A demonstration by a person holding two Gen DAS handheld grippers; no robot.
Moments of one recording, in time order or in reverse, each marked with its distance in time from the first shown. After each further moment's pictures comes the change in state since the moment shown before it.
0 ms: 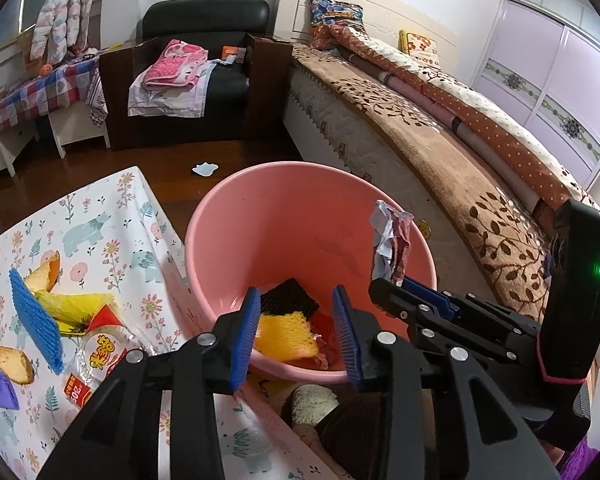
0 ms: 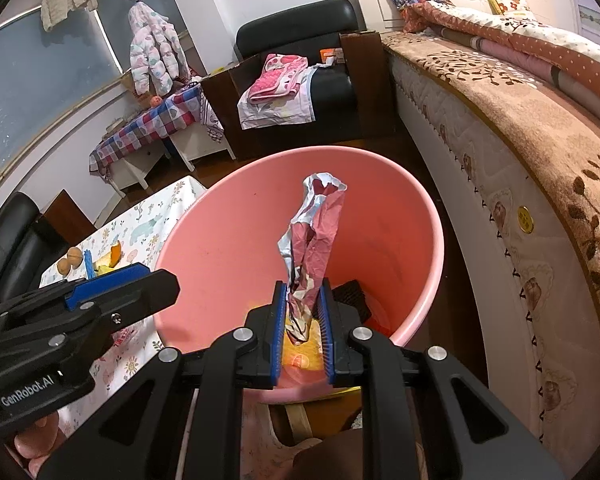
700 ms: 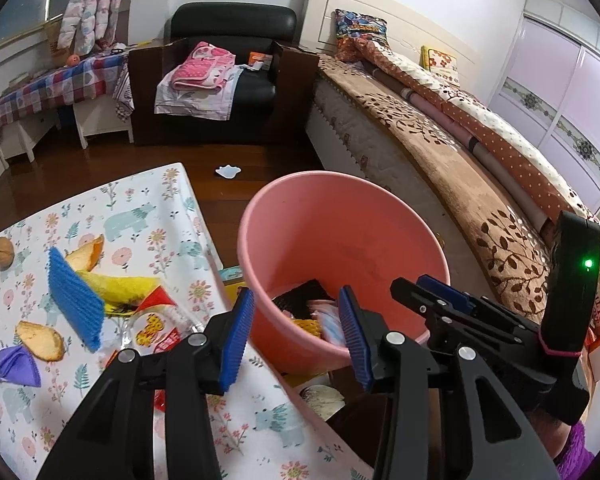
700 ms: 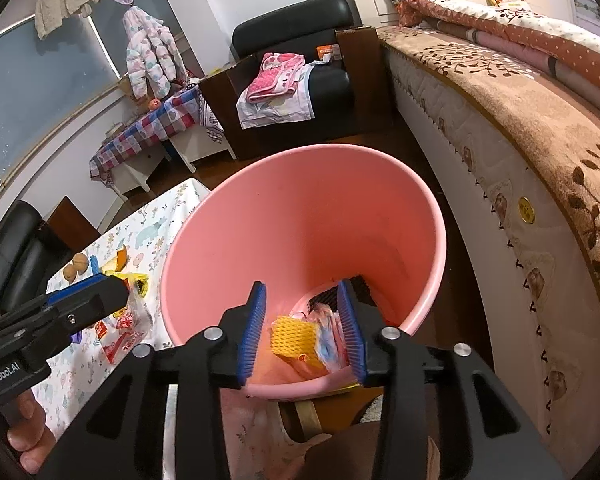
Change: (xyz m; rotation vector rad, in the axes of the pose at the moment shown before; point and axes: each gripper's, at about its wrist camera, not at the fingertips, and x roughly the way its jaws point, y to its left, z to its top) left arm -0.037 0.029 -0.010 -0.065 -0.034 0.048; right arm -0.005 0.001 0.001 0.030 0.013 0.012
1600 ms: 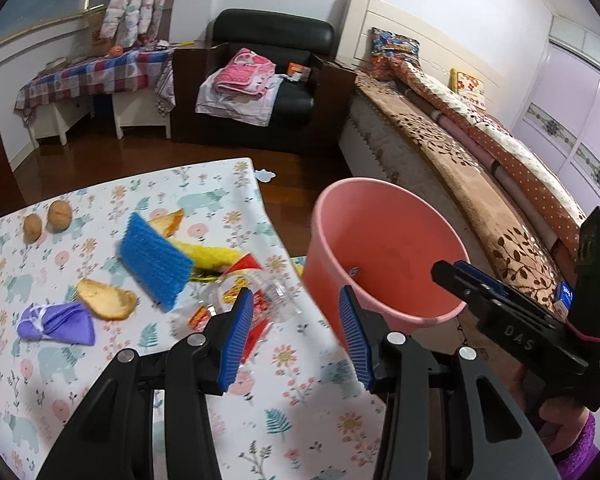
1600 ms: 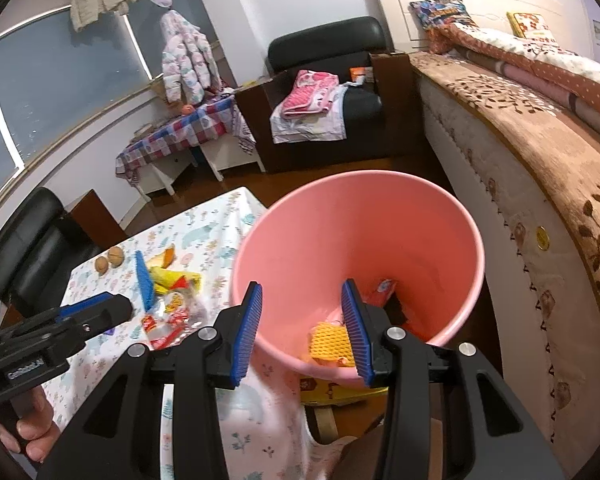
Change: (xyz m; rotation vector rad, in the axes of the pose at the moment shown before) left arm -0.054 0.048 -0.031 -0.091 -0.047 0.073; right arm -0.032 0.047 -0.007 -0.090 -0.066 0.077
